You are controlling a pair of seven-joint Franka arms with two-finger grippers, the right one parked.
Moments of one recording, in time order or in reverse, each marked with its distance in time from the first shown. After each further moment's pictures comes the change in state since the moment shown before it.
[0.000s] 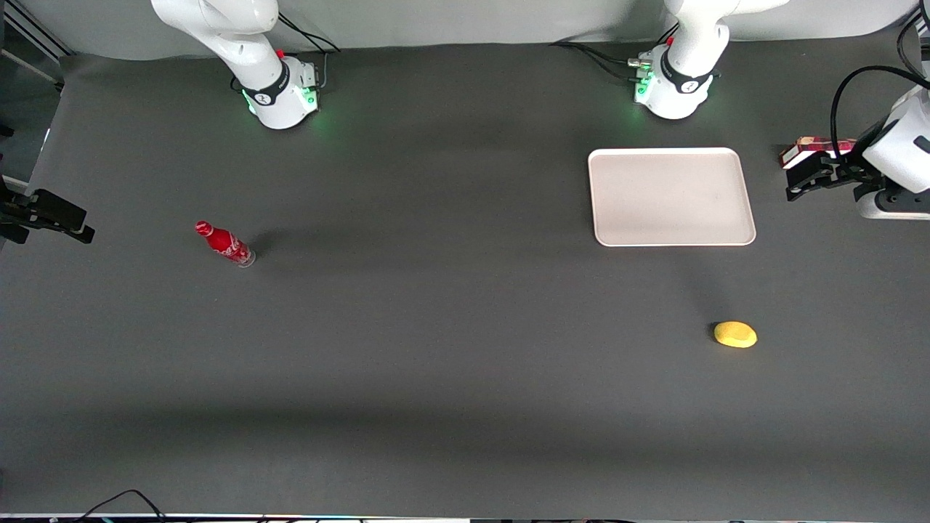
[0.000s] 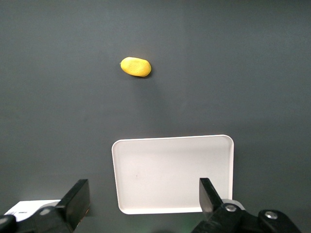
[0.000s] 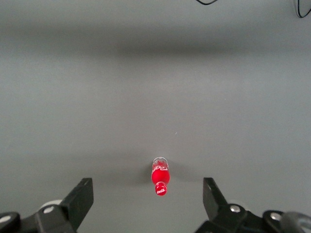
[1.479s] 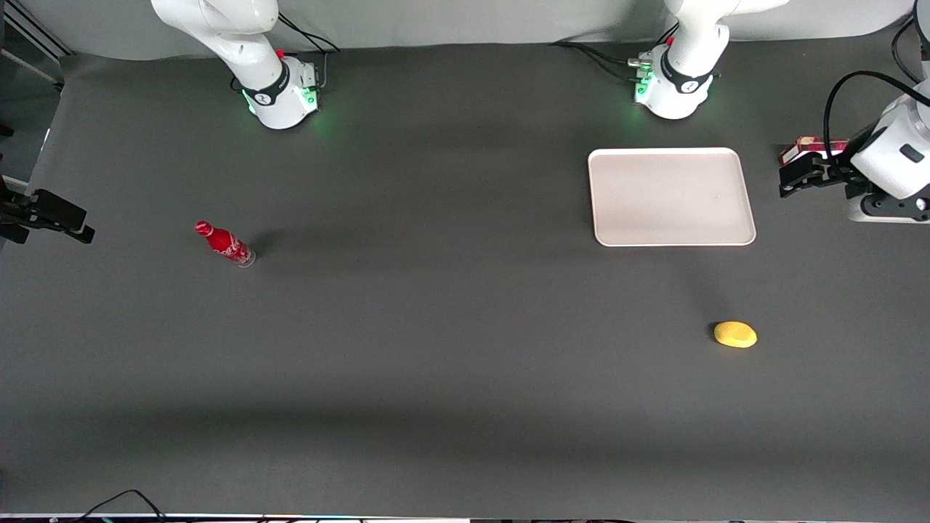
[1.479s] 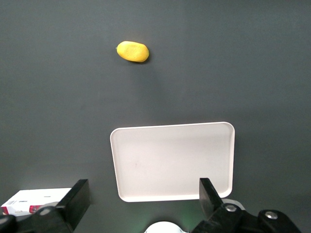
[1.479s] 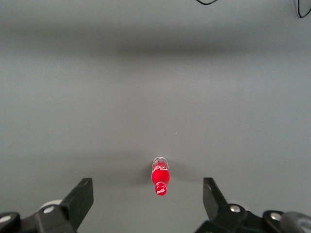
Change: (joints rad) arm -0.004 0.015 -0.001 0.000 0.001 -0.050 0.006
